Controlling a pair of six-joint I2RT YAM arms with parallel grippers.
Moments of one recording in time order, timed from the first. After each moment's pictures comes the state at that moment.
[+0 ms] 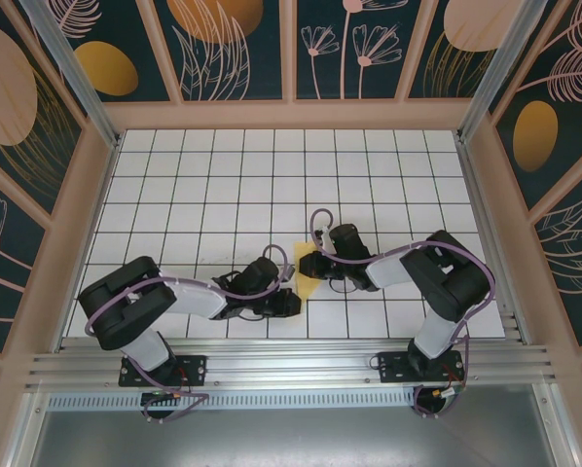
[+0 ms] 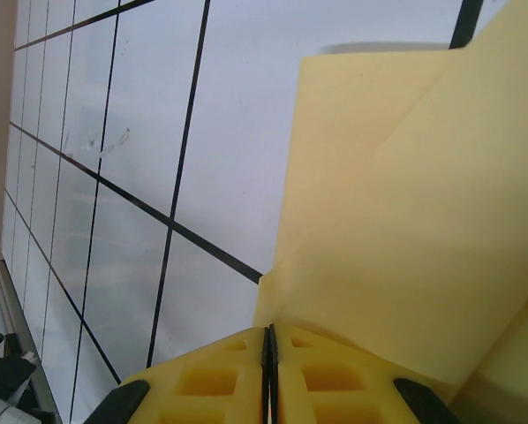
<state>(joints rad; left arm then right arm) -0.96 1.61 0.49 0.30 0.42 -0.95 0.65 1.72 0.55 0.44 -0.46 0.73</state>
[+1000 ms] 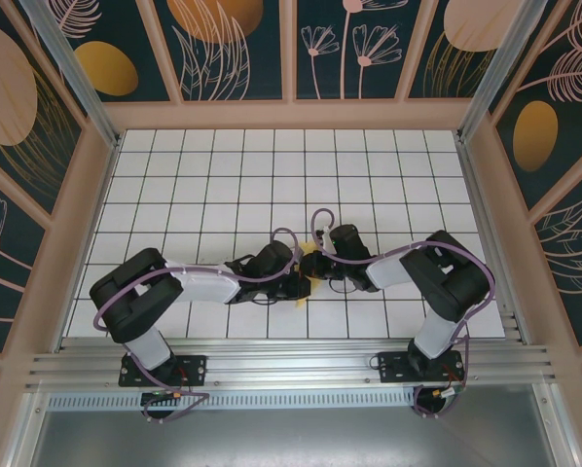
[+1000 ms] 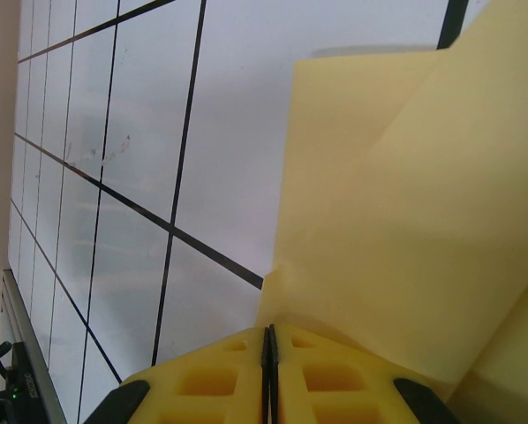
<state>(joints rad) -0.94 1.68 0.70 0.17 0.32 -0.94 0.65 1.72 0.54 0.46 -0.45 0.76</state>
